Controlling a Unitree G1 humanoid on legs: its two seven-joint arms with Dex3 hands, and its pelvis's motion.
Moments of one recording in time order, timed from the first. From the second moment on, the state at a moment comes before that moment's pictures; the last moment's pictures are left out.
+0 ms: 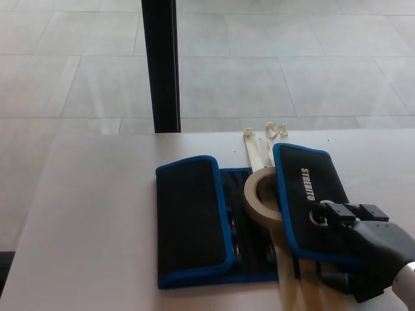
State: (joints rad) left_arm -0.11 0.73 0.37 1.30 -0.08 -0.05 -0.23; right_arm -0.37 -0.59 0.48 0.46 -0.59 -0.15 -0.07
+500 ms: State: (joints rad) left_arm -0.11 0.73 0.37 1.30 -0.09 -0.05 -0.24; right_arm -0.41 -0.55 0.54 0.57 -0.76 -0.12 -0.34
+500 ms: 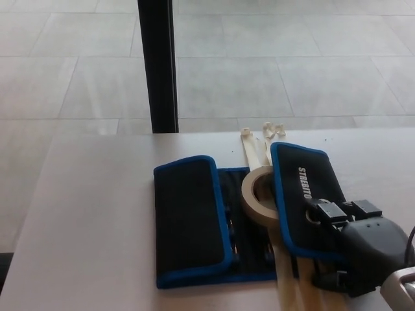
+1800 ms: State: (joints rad) left_arm -0.11 0.73 0.36 1.30 -0.09 -0.06 -0.24; right_arm -0.44 -0.23 0.18 0.82 -0.65 -0.19 -0.83
